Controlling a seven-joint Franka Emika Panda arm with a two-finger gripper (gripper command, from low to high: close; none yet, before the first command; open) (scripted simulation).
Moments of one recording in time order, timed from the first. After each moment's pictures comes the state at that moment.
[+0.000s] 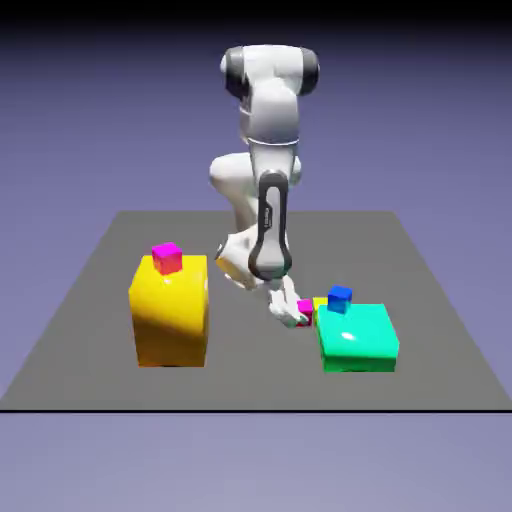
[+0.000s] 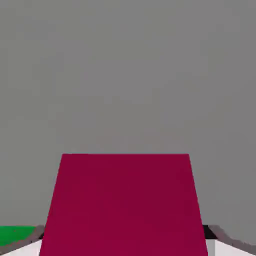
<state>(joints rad) 0.23 0.15 -0.16 -2.95 1.57 2.30 0.84</state>
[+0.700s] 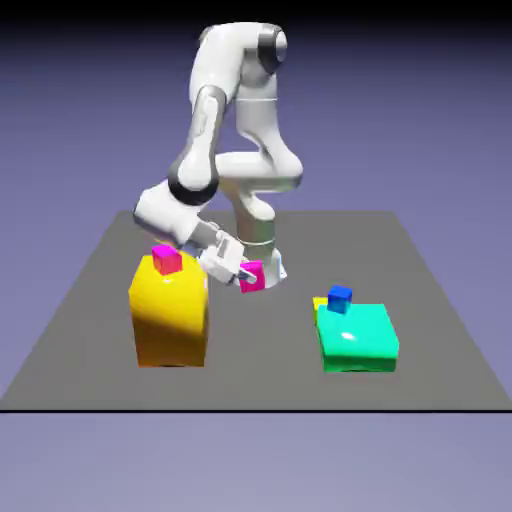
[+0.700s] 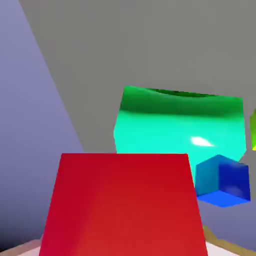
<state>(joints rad) -0.11 -0.14 -0.44 -2.52 0.87 1.78 1.31</state>
